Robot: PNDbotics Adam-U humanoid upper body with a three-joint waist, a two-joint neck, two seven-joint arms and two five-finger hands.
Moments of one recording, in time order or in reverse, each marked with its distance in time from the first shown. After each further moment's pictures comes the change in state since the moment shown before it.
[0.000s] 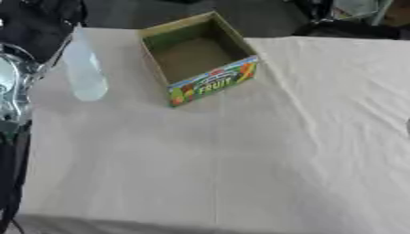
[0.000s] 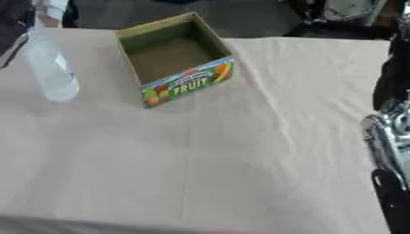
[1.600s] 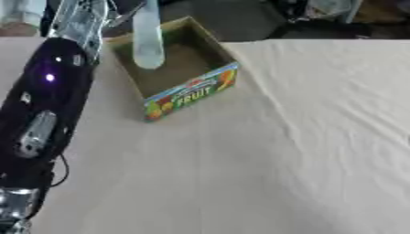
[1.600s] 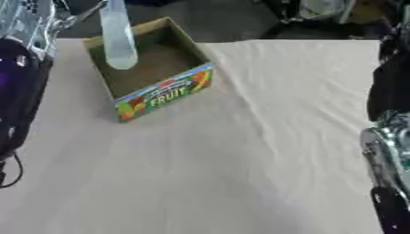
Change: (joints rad) left arm -0.439 -0.035 -0.044 0.587 -0.081 0.115 -0.236; right arm -0.142 0.043 0.059 -0.033 -0.037 0.011 0.061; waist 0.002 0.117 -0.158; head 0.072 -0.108
